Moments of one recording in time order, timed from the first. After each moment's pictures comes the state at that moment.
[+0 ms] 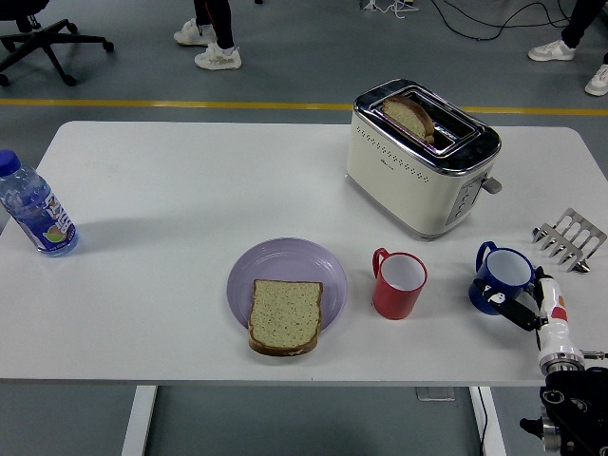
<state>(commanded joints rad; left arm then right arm) -0.11 0.02 -0.35 -0.18 0.76 -0.01 0.17 0.14 -0.19 1.05 1.03 -1.12 -0.56 0.22</state>
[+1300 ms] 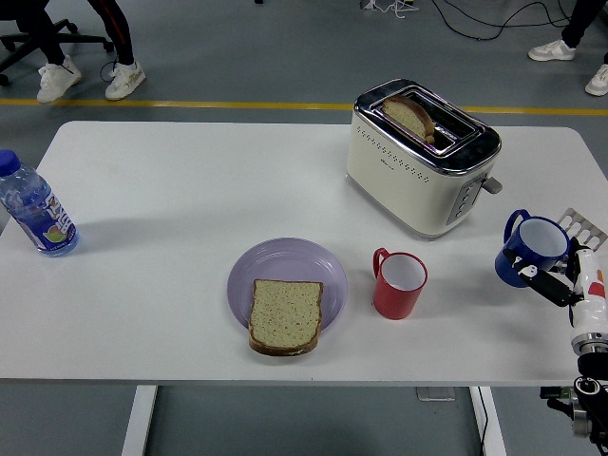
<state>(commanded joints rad) -0.11 0.01 -0.33 -0.18 0.74 -0.01 0.17 0.06 -0.23 1.28 1.30 -1.32 -0.52 0.11</state>
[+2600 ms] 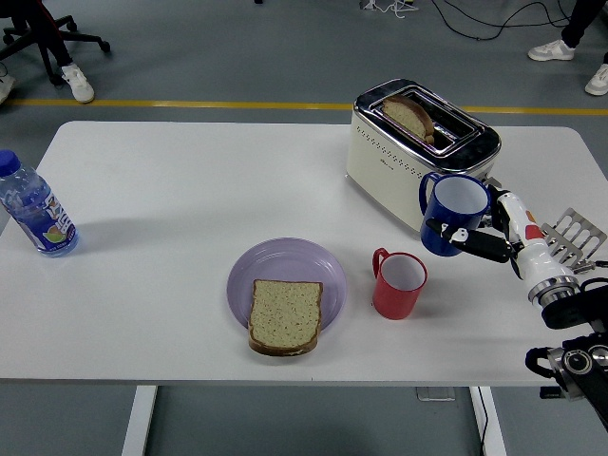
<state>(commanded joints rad) -0.12 0.02 -0.36 -0.18 0.76 -0.01 0.17 0.18 -0.26 1.14 1.60 -1.44 -0.31 -0.24</state>
